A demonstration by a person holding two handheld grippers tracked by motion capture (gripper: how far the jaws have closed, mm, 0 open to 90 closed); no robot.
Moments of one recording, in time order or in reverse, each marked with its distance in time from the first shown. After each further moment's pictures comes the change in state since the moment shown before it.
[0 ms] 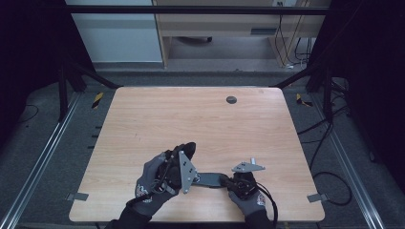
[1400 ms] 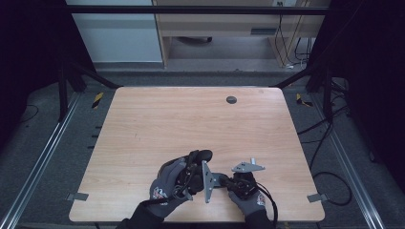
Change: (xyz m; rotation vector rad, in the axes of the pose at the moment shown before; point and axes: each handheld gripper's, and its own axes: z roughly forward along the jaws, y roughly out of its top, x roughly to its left) left arm -0.041 0.013 0.019 0.042 0.002 0.185; right arm 0.000 0.000 0.000 -0.001 -0.004 -0.011
